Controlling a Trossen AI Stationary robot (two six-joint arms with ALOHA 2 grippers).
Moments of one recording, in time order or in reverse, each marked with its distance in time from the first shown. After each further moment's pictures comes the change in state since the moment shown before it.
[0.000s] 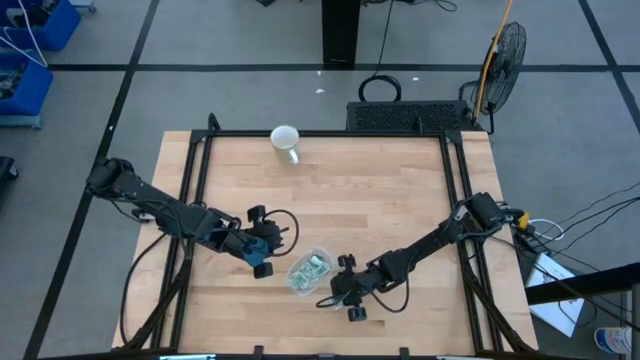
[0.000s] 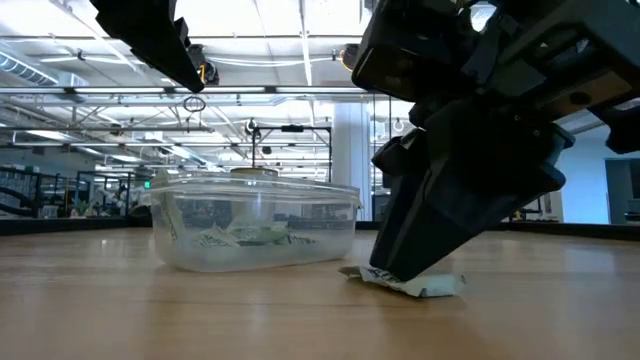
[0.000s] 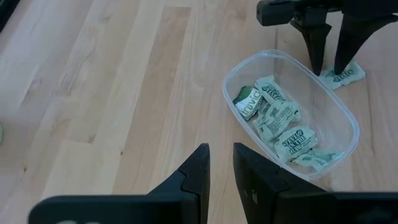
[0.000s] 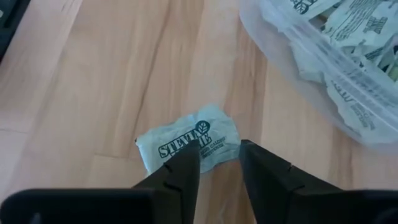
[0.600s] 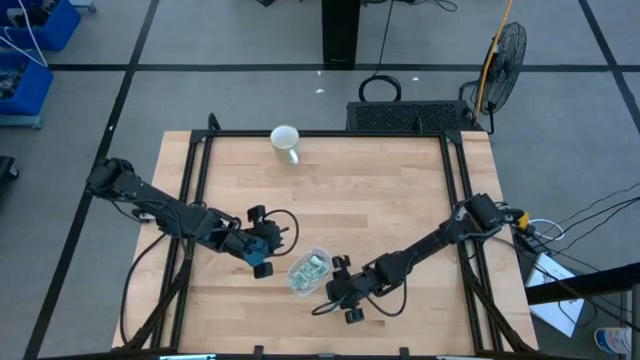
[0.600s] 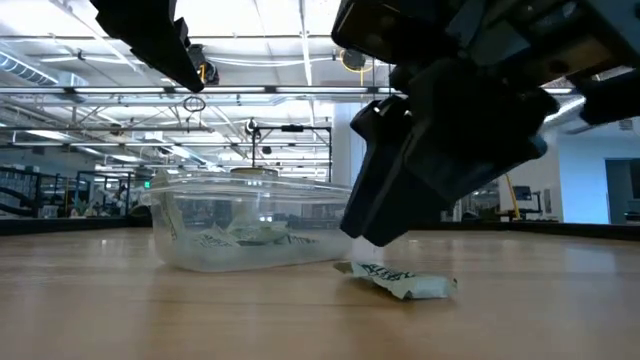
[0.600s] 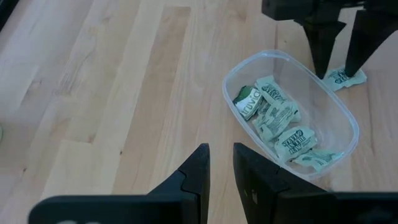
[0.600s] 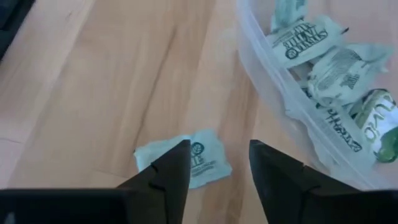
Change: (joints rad) left arm 0.000 0.000 0.000 0.000 0.000 -0.003; right arm 0.016 0.001 0.105 -0.107 0.057 -0.105
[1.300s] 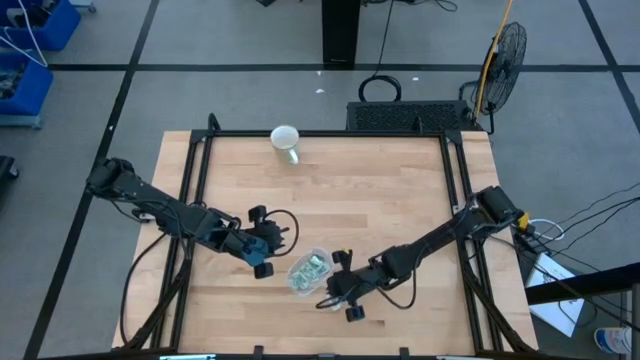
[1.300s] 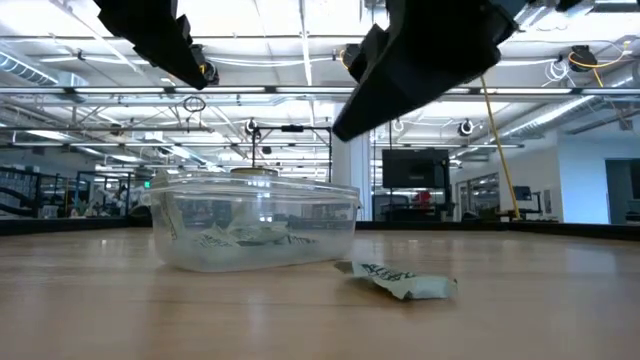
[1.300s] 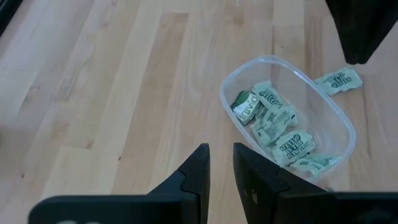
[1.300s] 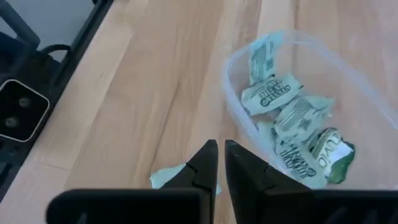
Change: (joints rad) left arm 0.000 0.000 0.000 0.019 -0.001 0.014; right arm -0.008 -0.111 -0.001 -0.003 -0.002 -0.013
